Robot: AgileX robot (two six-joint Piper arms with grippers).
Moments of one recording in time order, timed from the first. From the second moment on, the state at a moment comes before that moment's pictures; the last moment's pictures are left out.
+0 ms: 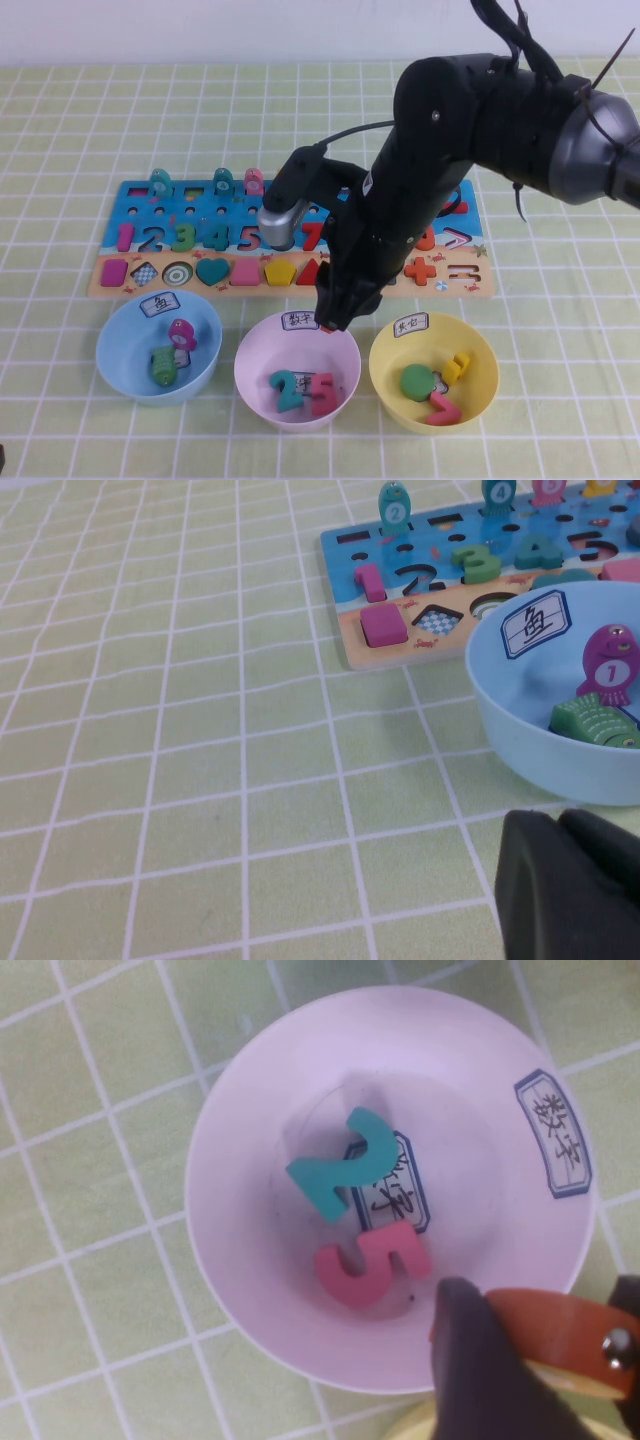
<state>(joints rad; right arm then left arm) 0.69 1.93 -1.68 0.31 1.14 -0.60 -0.12 -0.01 0.03 0.07 0.37 0.03</state>
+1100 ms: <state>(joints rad) 0.85 2.12 -1.83 0.65 0.76 -0.98 -0.12 -0.01 0.03 0.07 0.37 0.03</state>
